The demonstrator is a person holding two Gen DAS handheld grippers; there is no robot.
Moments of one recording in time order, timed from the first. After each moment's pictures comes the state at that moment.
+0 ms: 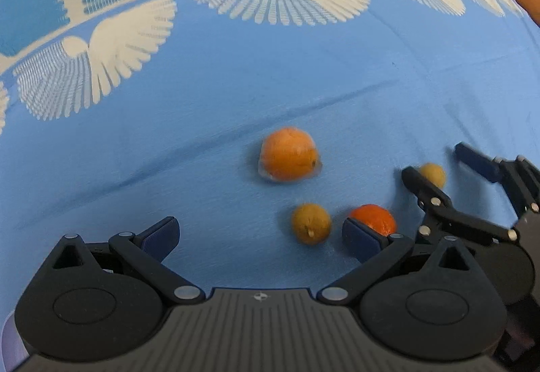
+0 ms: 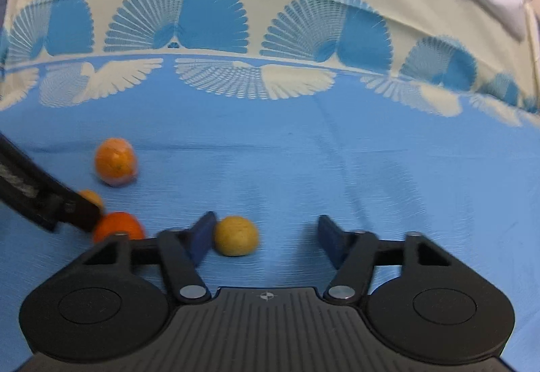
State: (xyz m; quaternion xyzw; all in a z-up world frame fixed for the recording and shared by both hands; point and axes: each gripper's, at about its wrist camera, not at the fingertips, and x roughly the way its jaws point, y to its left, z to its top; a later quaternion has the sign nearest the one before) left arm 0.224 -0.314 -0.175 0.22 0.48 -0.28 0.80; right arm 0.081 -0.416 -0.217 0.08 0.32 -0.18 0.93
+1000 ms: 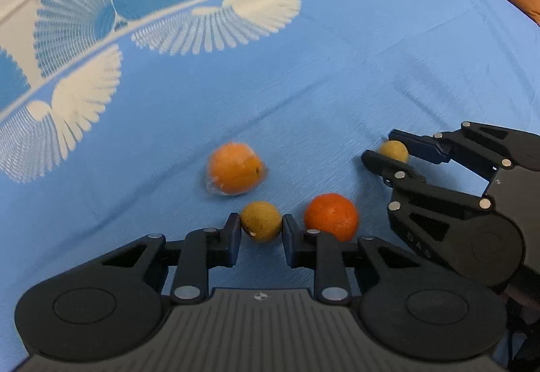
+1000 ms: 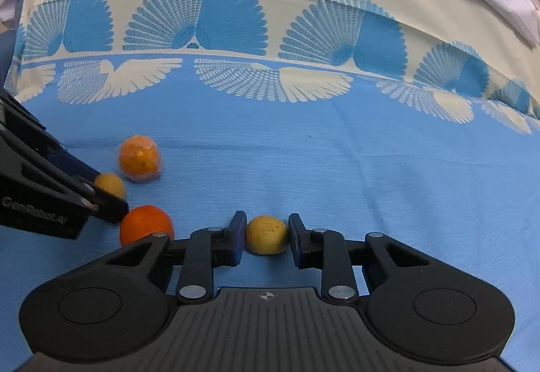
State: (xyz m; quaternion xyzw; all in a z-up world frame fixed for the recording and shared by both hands) left arm 0.191 -0.320 -0.171 0.28 0.41 -0.36 0.79; right arm 0.074 -0.407 -0.213 0.07 0.32 -0.17 0.93
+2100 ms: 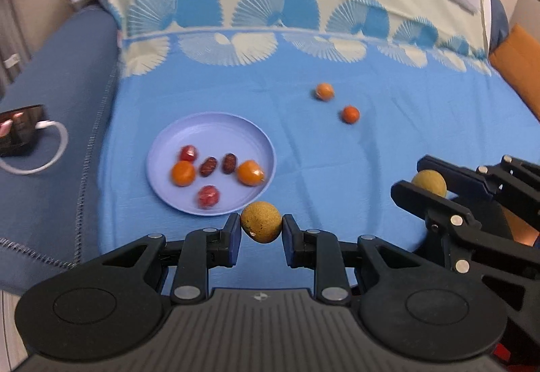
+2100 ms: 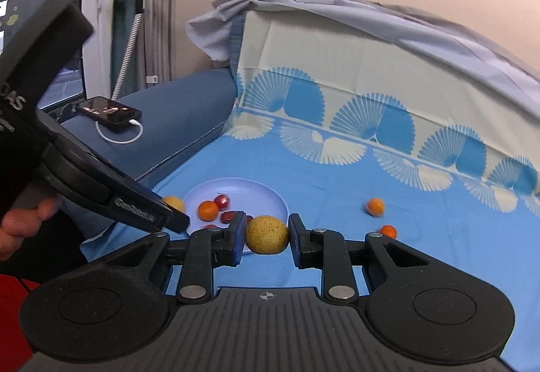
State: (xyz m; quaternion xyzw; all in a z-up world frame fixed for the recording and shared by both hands) left arm -0.030 -0.014 -0.004 0.11 0.42 -0.24 0.87; right arm -0.145 -0.150 0.009 0.00 0.25 0.03 0.97
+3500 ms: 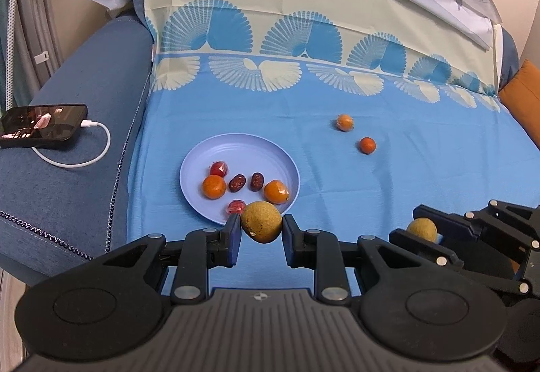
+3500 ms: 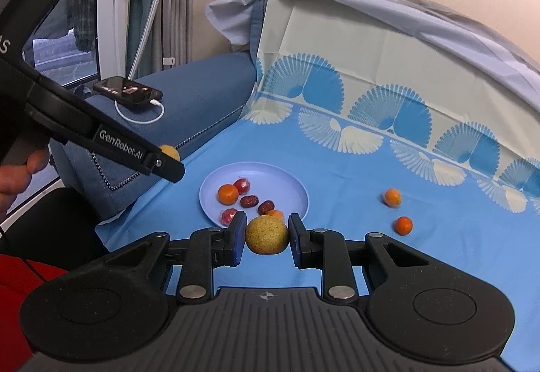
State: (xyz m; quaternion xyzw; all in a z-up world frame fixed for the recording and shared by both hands) left arm -0.033 0.023 0.013 0.07 0.39 -0.22 0.89; right arm -0.141 -0.131 0.001 -0.02 0.28 0.06 0.96
